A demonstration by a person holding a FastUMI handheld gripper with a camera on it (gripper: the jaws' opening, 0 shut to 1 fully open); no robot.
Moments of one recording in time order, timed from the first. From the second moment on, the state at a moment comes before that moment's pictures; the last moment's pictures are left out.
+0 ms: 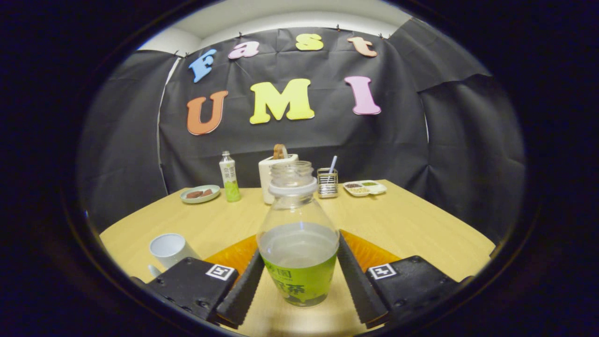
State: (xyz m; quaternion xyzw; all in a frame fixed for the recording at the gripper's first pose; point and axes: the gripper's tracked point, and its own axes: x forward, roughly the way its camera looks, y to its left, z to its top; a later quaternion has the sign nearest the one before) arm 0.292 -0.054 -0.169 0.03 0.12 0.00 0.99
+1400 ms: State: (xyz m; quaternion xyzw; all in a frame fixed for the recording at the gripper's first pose) arm 0.214 -0.078 -0.093 -0.11 0.13 -0.01 0.99
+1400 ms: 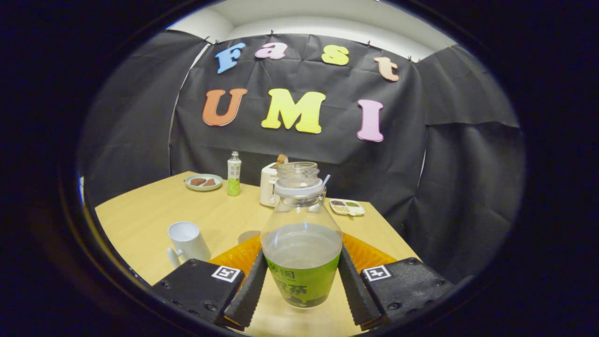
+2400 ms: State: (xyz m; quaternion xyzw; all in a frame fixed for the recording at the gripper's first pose) arm 0.239 -0.038 -0.040 -0.50 0.05 -0.16 0.85
